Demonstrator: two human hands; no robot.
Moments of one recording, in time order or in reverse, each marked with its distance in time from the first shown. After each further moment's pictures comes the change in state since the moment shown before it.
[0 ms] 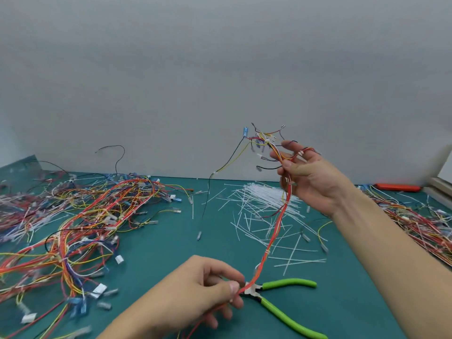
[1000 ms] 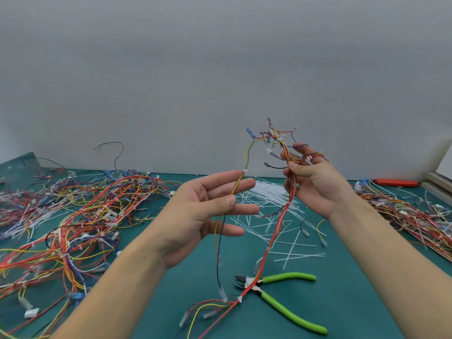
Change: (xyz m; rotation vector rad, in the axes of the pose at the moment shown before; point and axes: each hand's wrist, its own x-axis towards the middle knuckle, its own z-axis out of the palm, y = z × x) left_hand 0.027 0.063 -0.031 -0.505 0.015 0.471; right_hand 0.000 0.017 -0.014 0.103 0.083 -0.027
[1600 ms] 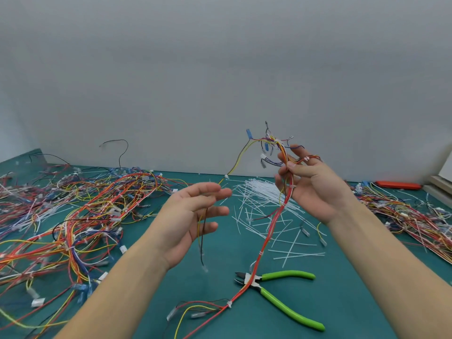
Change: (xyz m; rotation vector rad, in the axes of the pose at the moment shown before) left_hand -0.005 -0.013 -0.012 -0.030 0.334 -0.118; right_hand -0.017 -0.001 0.020 0.168 -0.016 0.043
